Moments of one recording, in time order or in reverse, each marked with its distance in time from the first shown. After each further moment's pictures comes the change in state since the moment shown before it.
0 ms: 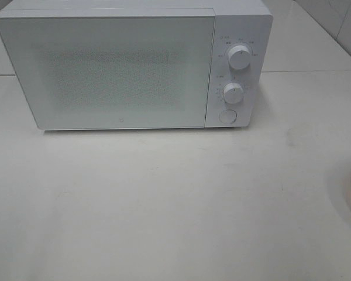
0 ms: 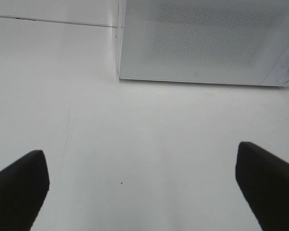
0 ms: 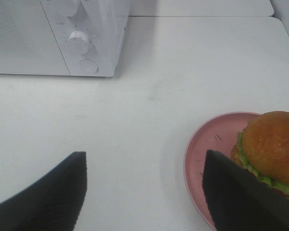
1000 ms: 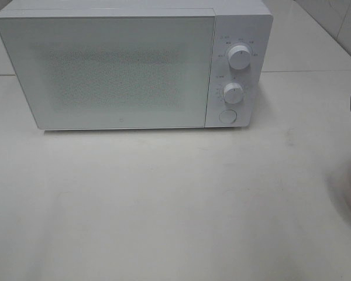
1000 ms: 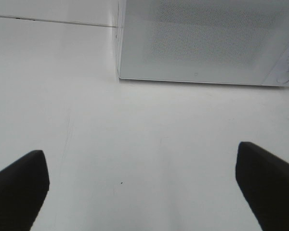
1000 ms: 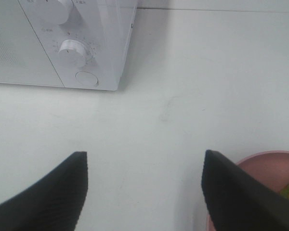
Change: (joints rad) left arm 0.000 0.000 0.000 0.000 0.000 0.000; right arm 0.000 0.542 0.000 0.000 -0.456 0.000
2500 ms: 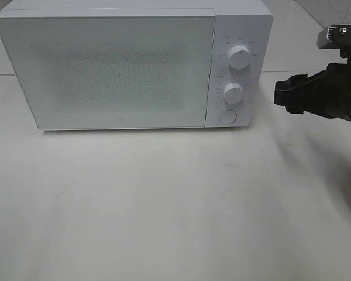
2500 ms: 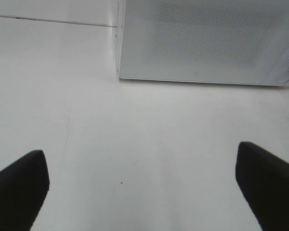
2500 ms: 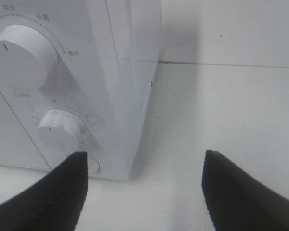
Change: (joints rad) left arm 0.000 0.000 0.000 0.000 0.001 0.000; right arm 0.010 0.694 0.007 0.019 -0.919 -0.036
